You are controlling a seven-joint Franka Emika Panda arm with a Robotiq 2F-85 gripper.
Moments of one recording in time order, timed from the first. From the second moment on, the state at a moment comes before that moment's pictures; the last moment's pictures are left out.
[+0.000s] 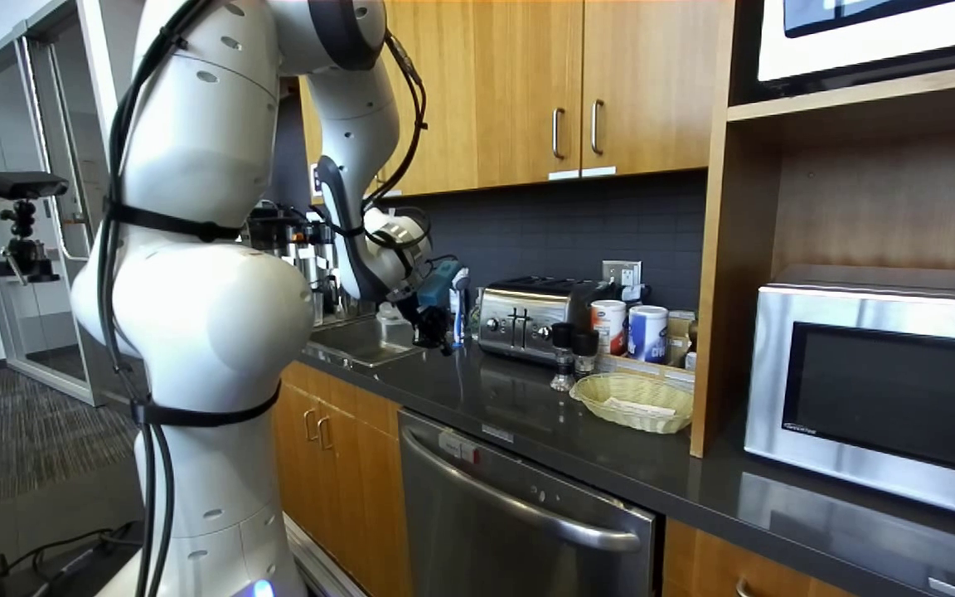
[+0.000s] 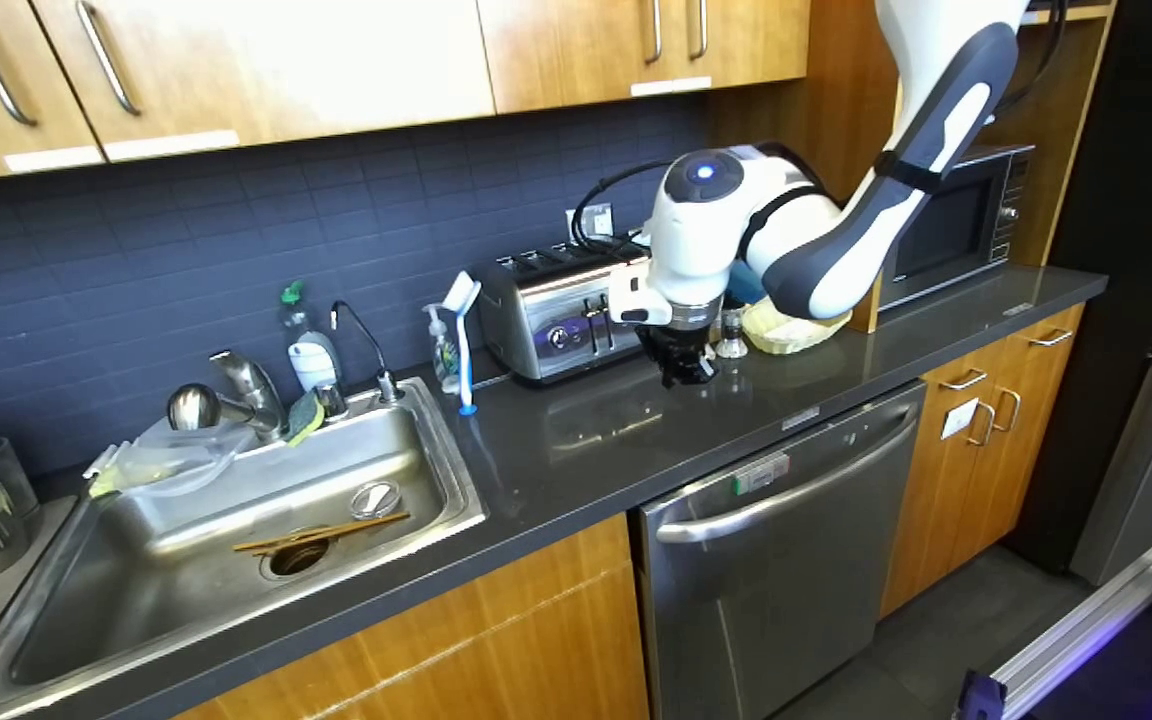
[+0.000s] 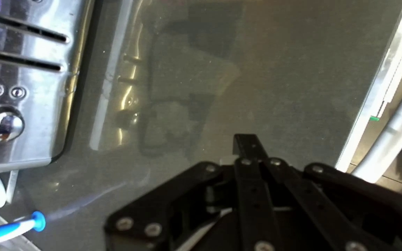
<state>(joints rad) 0.22 0.23 0.23 -2.28 -1.13 2.66 -0.40</state>
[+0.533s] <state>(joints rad) 0.29 0.29 0.26 -2.16 -1.25 2.70 -0.37</state>
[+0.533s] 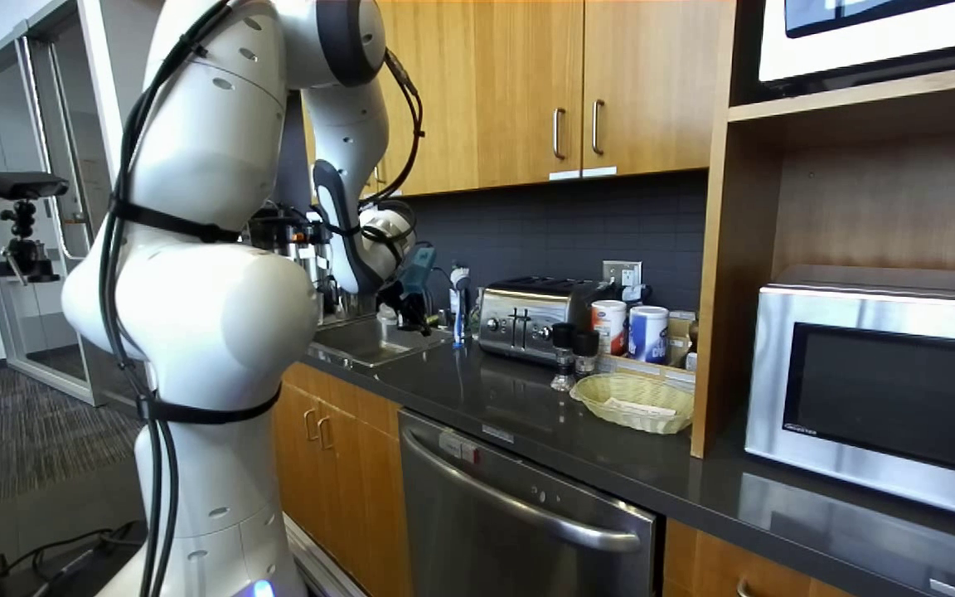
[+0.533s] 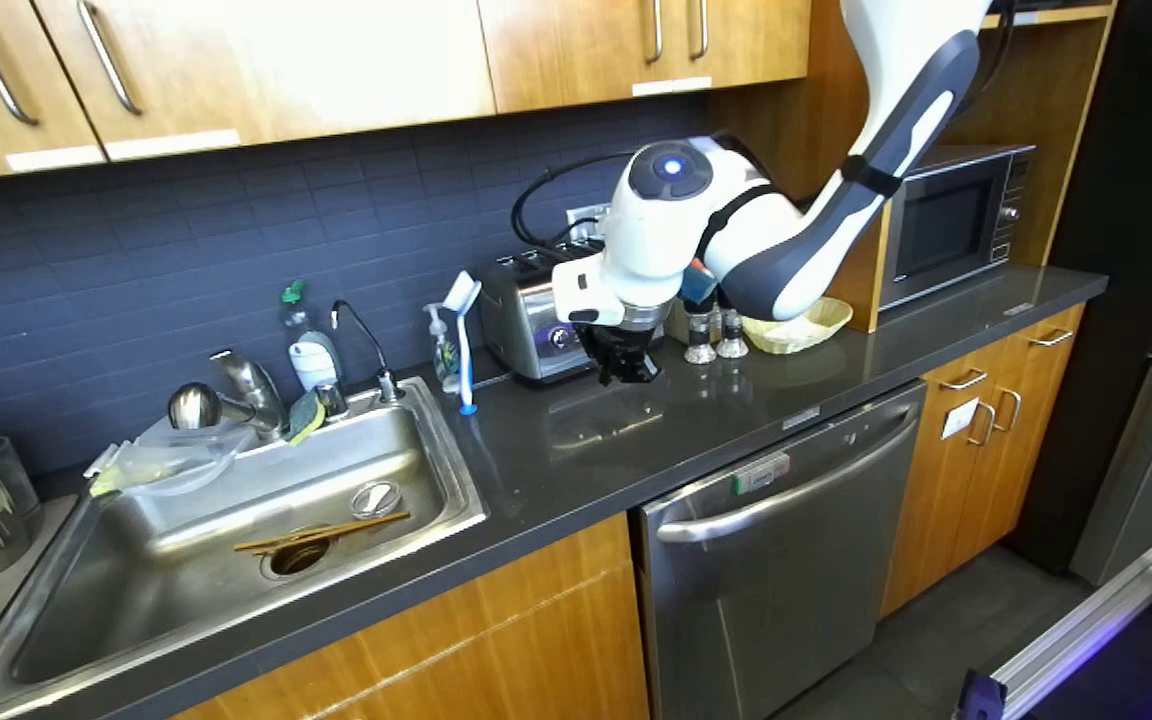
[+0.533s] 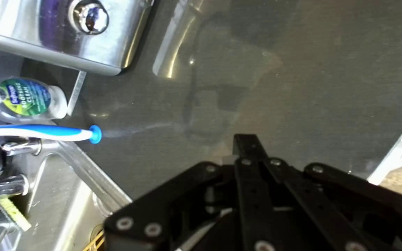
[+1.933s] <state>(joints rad) 0.27 0.51 0.17 -1.81 -1.30 2.63 -0.34</state>
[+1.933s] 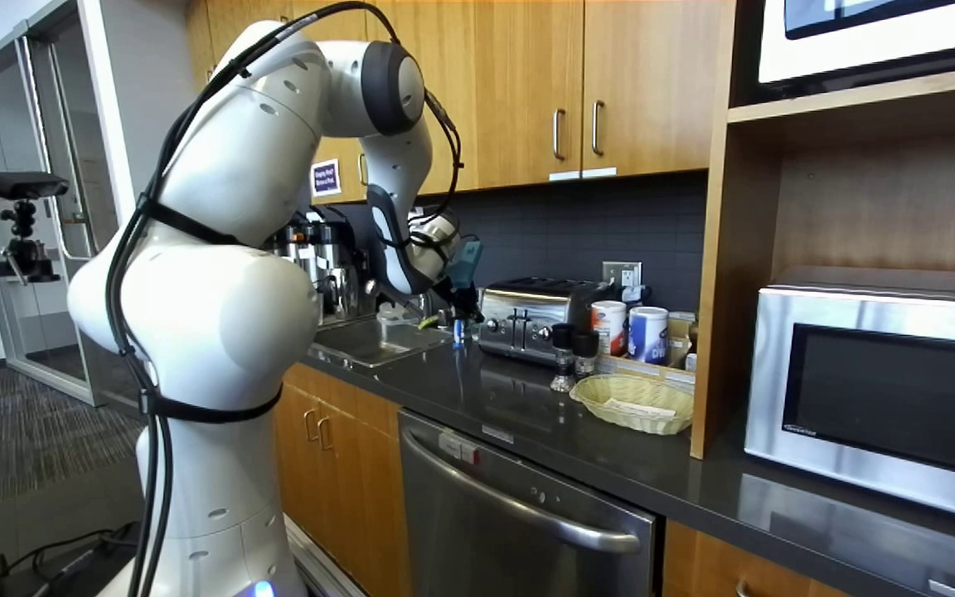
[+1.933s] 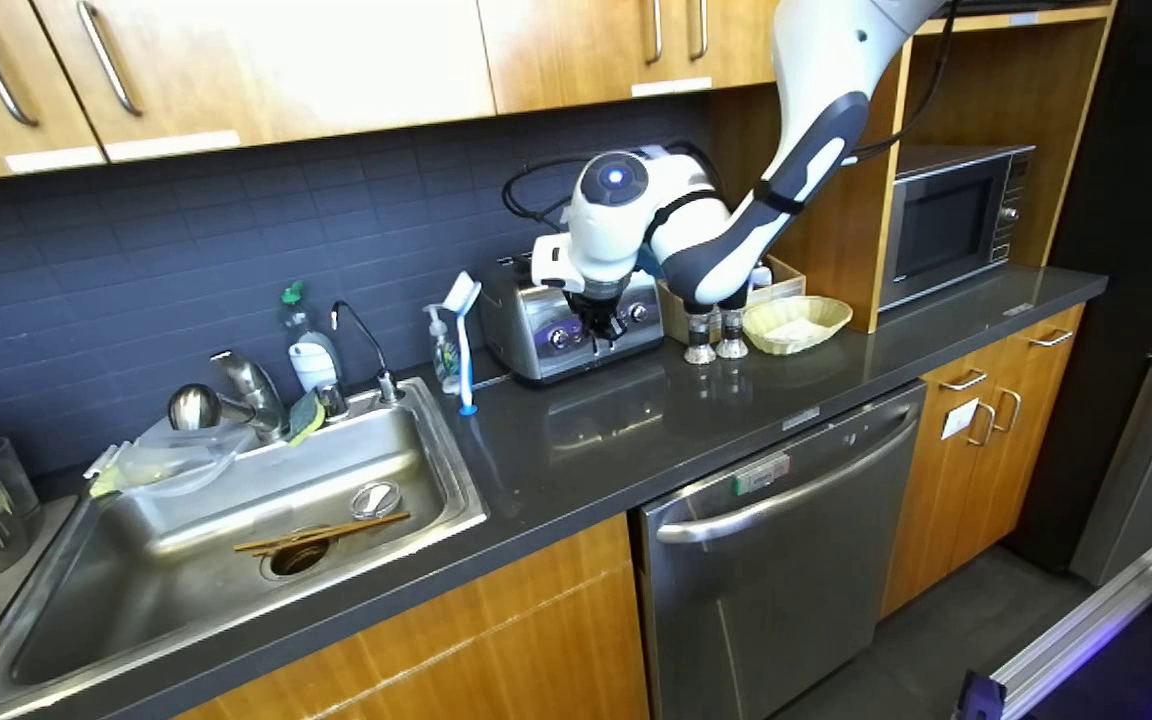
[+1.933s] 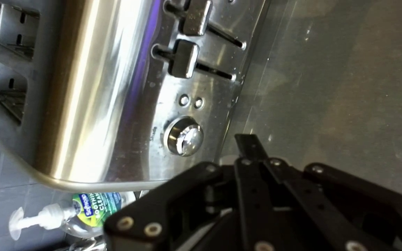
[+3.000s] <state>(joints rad) 0.29 0.61 0.17 -1.67 -1.30 2.57 -0.32</state>
